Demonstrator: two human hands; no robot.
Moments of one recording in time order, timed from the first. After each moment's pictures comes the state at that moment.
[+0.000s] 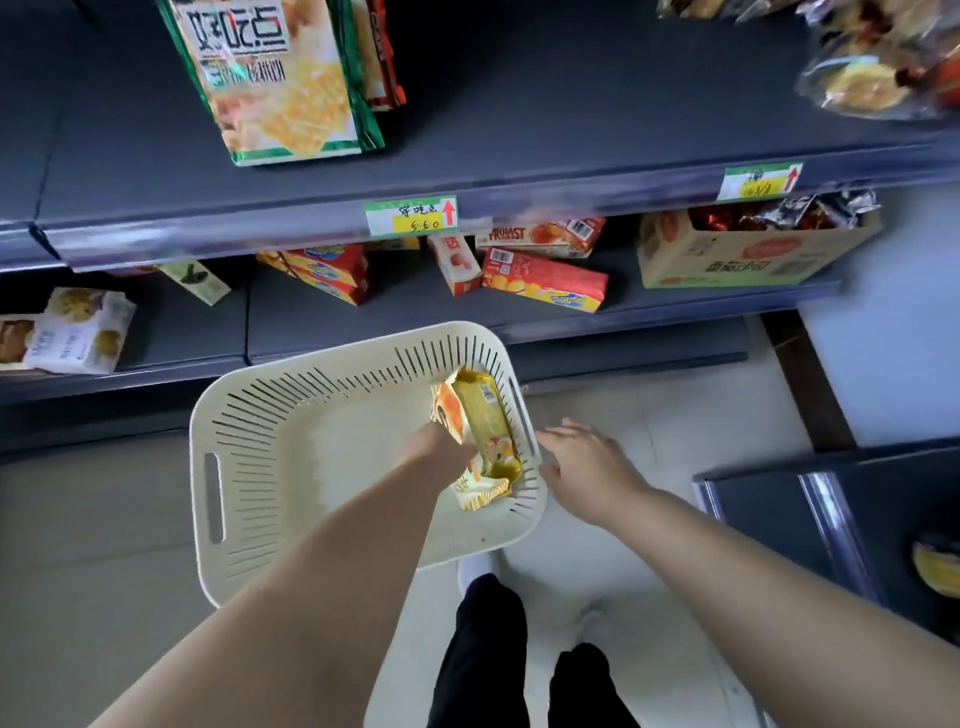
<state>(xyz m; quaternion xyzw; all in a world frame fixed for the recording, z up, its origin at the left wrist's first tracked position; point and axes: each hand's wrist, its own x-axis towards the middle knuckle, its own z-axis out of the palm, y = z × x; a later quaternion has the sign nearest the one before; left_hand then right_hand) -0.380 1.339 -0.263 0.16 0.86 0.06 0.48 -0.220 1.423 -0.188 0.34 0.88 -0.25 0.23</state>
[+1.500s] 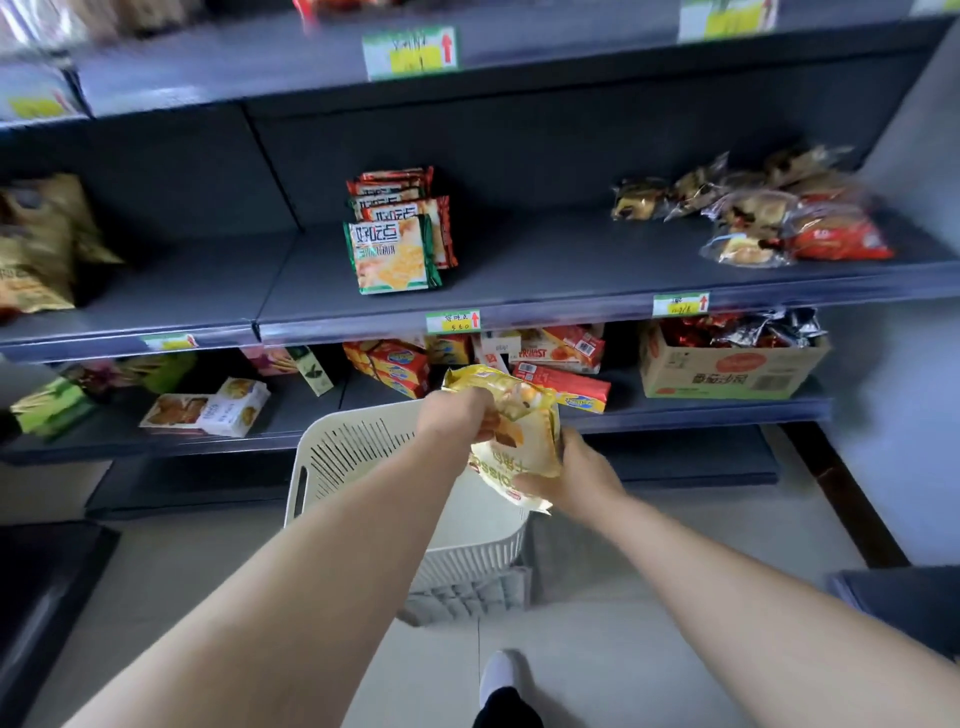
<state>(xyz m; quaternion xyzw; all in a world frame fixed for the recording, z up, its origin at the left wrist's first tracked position) -0.298 1.326 -0.040 -0.01 0.78 0.52 0.35 -0.159 1.385 -0.074 0.42 0.81 -0.42 0.02</state>
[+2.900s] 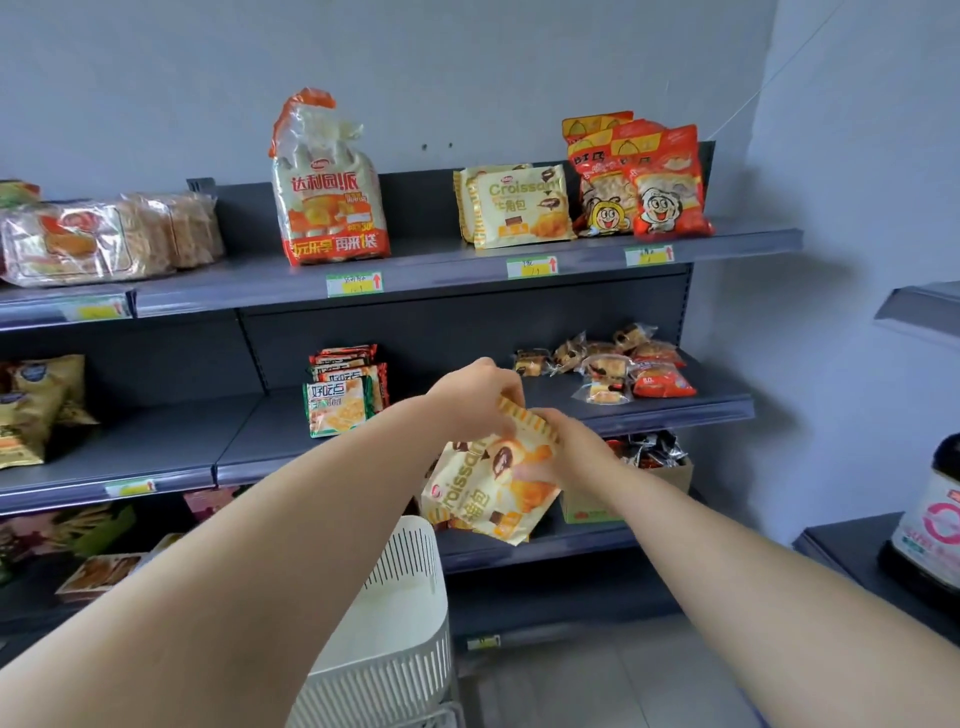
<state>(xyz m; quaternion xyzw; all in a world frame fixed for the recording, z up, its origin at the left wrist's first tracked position) -0.167 1.354 0.156 0.58 0.81 0.11 0.03 -0.031 1.431 0.093 0.34 0.85 -0.37 -0.15</state>
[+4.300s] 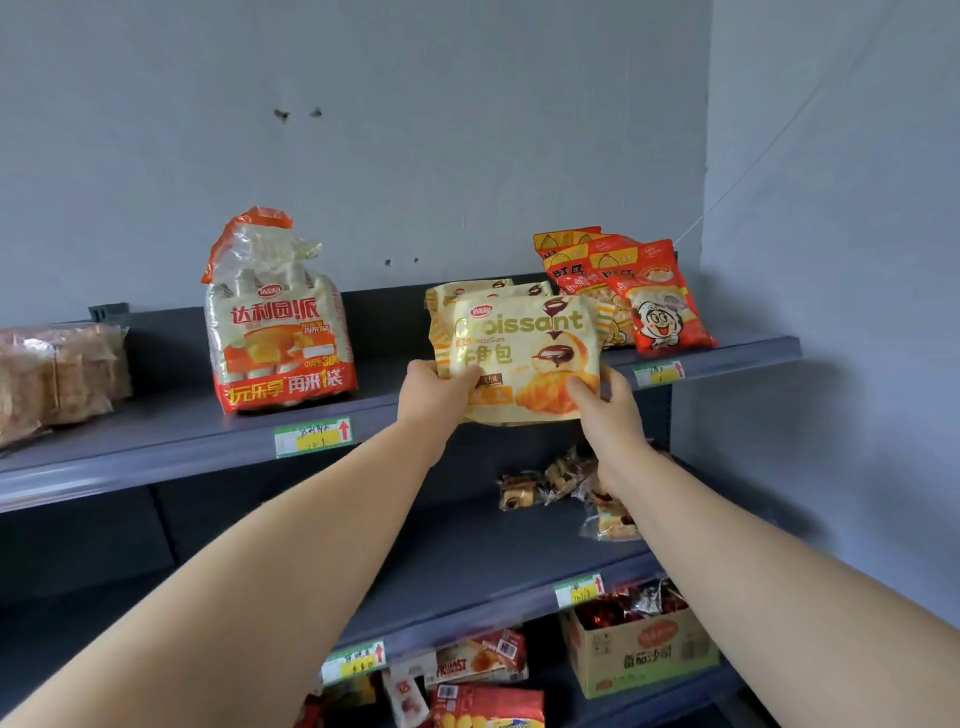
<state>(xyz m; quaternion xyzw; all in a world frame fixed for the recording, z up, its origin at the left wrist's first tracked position) -0.329 1.509 0.235 0.36 0.69 0.61 0.15 -0.163 1.586 0.197 0.35 0.55 -0.53 -0.54</state>
